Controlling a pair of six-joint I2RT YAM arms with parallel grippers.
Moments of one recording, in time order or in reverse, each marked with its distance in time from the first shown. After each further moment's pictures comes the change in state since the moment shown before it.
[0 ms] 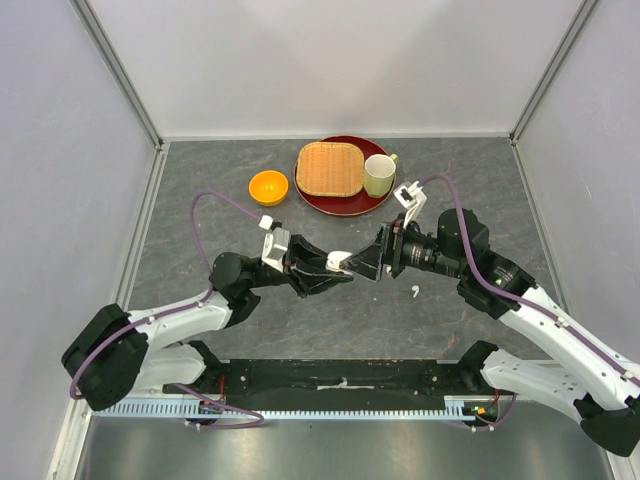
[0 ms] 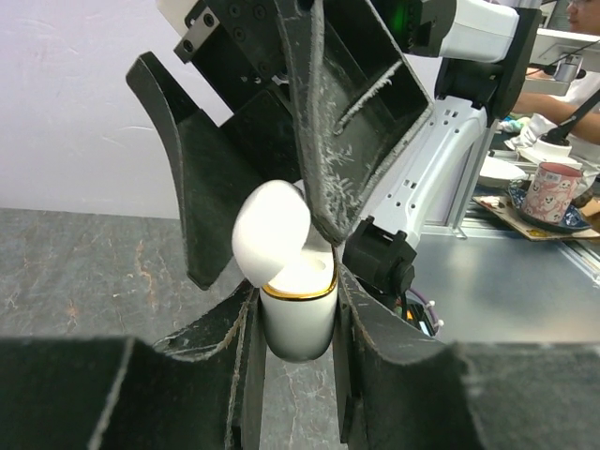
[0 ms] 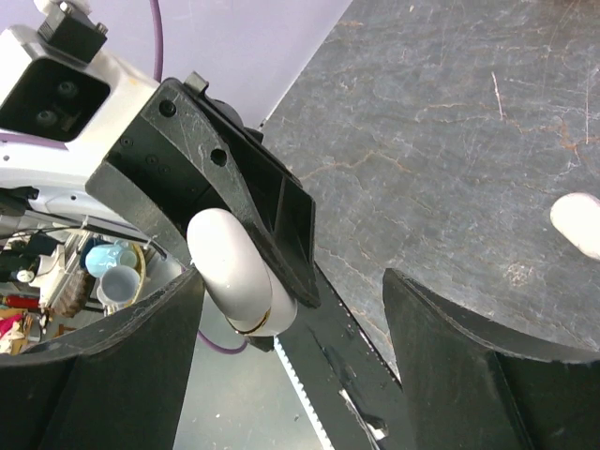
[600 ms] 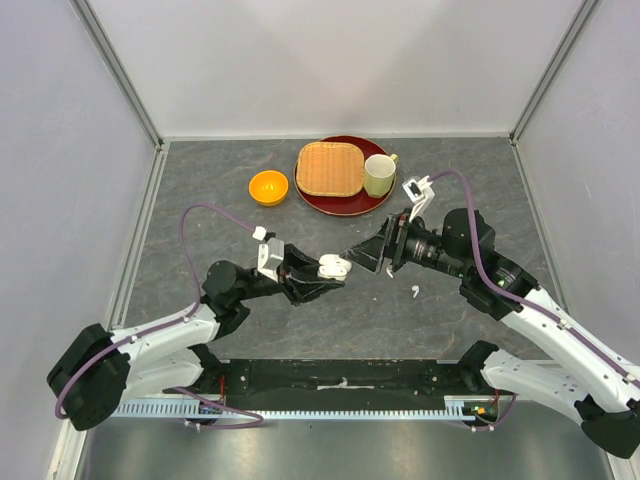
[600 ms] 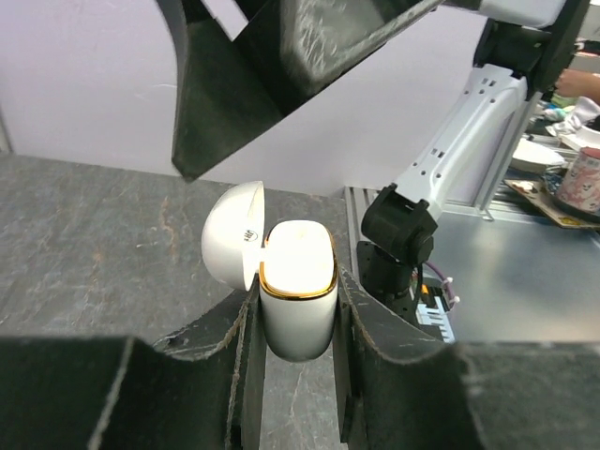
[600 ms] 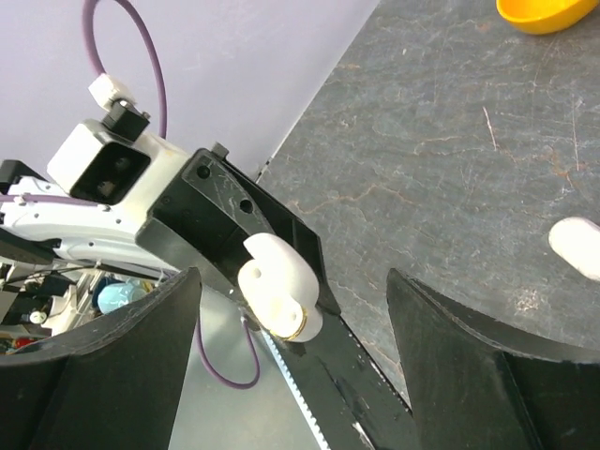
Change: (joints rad) left arm -0.001 -0.143 -0.087 -0.170 -0.058 0.076; right arm 0.000 -0.009 0.000 0.058 0.055 0.064
